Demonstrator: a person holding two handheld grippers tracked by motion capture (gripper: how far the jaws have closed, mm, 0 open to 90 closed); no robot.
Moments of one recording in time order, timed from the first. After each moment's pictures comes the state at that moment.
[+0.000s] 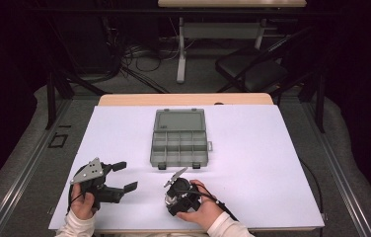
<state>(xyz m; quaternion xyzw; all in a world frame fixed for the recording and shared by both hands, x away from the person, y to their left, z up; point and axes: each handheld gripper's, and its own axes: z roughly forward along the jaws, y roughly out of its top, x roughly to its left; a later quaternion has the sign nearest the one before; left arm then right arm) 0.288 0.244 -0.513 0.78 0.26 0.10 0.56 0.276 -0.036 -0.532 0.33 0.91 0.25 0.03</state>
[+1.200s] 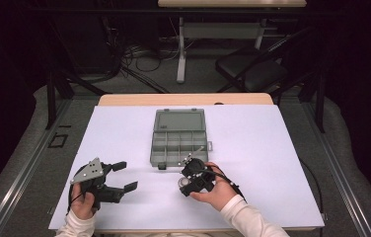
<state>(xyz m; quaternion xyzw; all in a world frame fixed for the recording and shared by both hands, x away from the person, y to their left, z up) 0.288 0.245 -0.513 0.78 0.26 0.10 0.55 0.313 -0.073 -0.500 0.37 0.90 0.23 0.03</state>
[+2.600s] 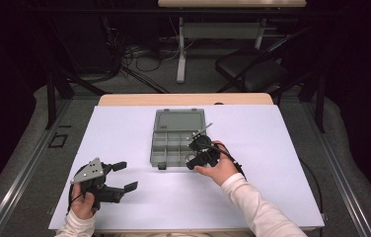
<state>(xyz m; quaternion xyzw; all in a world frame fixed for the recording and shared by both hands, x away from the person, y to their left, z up) 0.288 0.244 -0.514 0.78 0.26 0.10 0.55 0.374 -0.090 -0.485 0.43 0.87 0.24 0.07</state>
